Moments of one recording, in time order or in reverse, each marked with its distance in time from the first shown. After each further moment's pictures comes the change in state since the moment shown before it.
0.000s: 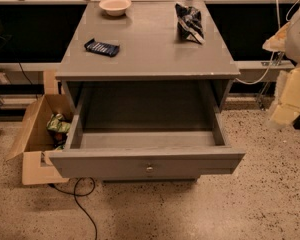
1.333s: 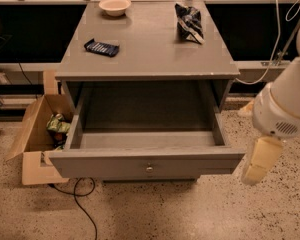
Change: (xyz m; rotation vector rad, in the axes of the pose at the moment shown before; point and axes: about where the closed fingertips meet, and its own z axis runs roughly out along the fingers) arm 0.029 0.063 0.129 -0.202 -0.003 0.028
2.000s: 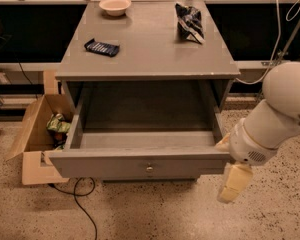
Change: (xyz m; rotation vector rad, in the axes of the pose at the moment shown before) arm -0.002 0.027 0.091 -0.155 -0.077 0.001
